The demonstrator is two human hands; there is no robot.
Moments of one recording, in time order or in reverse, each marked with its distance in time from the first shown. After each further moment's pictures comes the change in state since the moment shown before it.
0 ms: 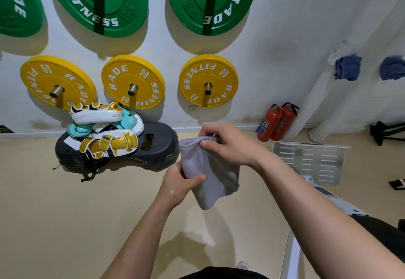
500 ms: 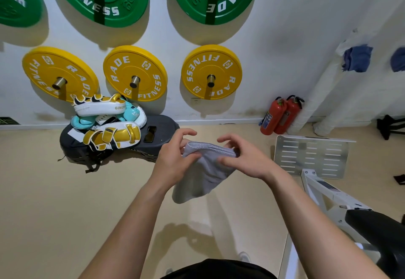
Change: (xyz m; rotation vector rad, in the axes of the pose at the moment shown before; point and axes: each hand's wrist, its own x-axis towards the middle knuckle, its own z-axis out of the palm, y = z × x) left_hand 0.011 0.036 -0.015 0.293 0.052 0.229; right_hand -0.040 0.058 0.034 0.317 0.037 0.386
